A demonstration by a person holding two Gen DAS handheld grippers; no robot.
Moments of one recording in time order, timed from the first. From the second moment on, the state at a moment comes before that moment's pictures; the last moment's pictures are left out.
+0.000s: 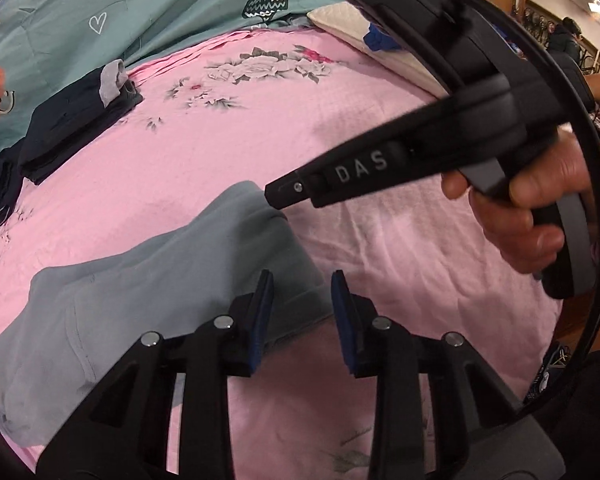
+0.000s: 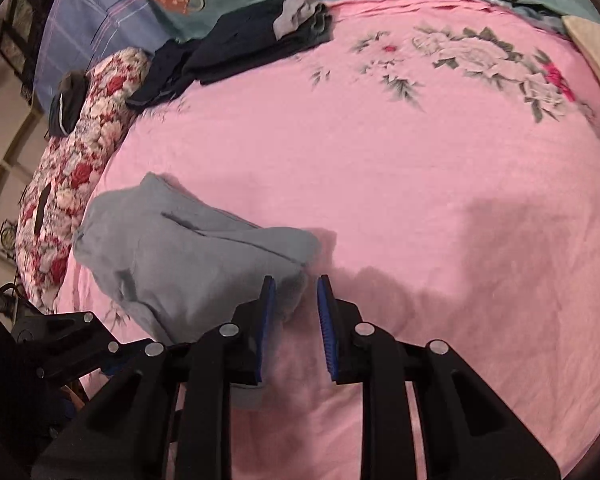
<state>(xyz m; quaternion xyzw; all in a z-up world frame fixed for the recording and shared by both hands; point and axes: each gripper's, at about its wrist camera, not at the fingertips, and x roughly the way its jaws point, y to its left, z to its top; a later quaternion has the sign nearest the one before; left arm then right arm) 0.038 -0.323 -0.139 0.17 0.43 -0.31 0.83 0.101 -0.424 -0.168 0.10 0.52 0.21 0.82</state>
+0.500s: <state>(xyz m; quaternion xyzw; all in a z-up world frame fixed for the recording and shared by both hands) 0.048 -0.329 -0.172 0.16 0.48 -0.27 0.82 0.141 -0.421 -0.194 0.11 0.55 0.27 0.78</state>
